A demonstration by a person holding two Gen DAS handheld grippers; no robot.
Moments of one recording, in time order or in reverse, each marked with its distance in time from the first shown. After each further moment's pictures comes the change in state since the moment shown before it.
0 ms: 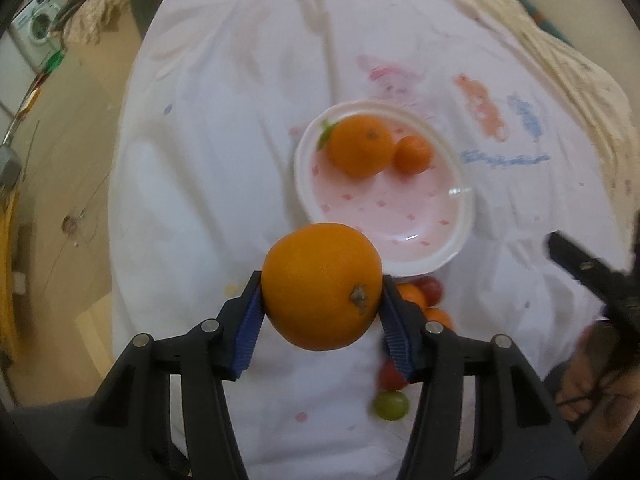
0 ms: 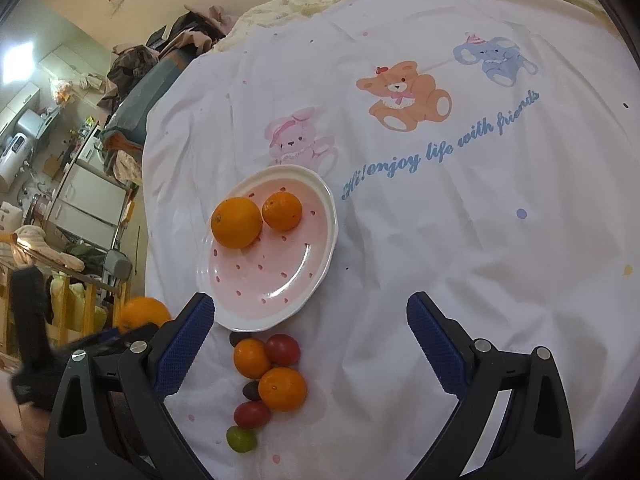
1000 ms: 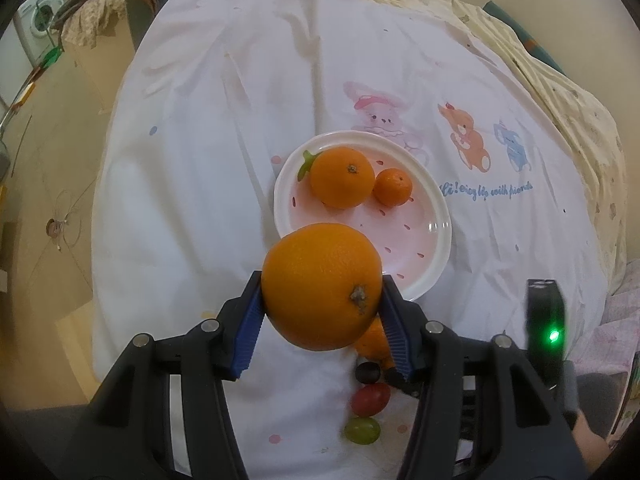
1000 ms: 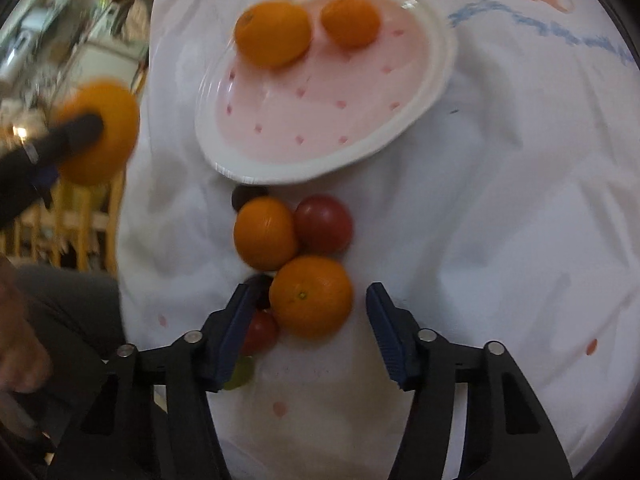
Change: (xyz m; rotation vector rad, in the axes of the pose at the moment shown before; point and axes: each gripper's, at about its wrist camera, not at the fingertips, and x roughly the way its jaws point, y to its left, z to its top) left arm 0.002 -0.006 0.012 -0.047 -0.068 -0.048; right arm 0.095 0.043 -0.065 -0.205 0.447 0.016
